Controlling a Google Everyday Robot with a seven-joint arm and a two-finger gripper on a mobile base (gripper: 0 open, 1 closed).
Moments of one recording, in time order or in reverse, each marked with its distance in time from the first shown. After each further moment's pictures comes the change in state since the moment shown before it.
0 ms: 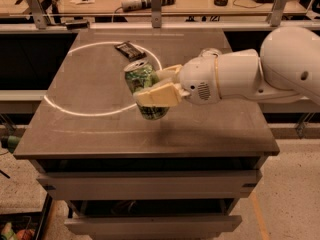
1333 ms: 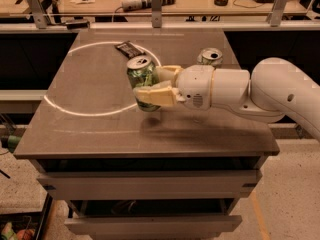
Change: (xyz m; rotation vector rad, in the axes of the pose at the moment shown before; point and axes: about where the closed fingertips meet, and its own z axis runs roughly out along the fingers) arm 0.004 -0.034 0.018 0.051 -0.210 -0.134
